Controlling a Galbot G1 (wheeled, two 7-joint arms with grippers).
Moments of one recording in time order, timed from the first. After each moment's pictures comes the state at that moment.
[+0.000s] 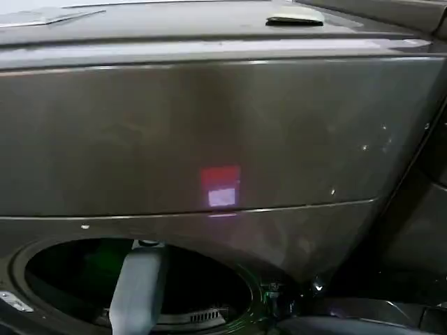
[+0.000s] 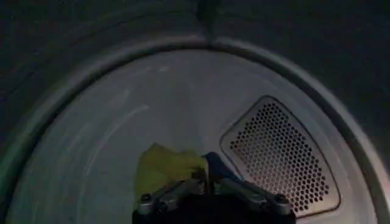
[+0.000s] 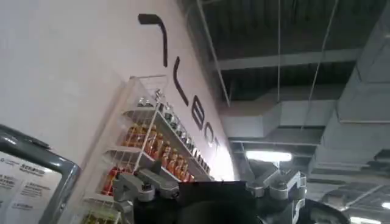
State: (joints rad) left arm 0.64 -1.51 -0.52 -1.34 -0.08 -0.24 0.06; right arm -1.85 1.00 2.58 2.00 0.75 -0.39 -0.08
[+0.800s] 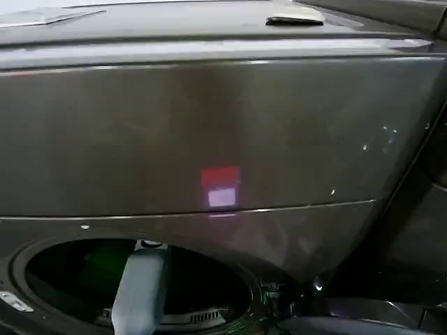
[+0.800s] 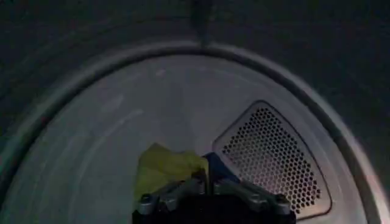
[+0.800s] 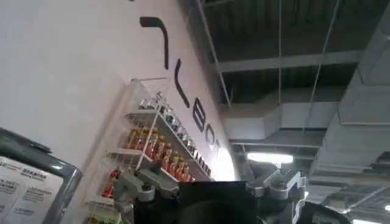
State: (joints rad) left arm 0.65 -1.53 -0.50 -1.35 -0.07 -0.25 0.06; right arm -1.85 0.99 2.59 2.00 0.75 -0.39 -0.09
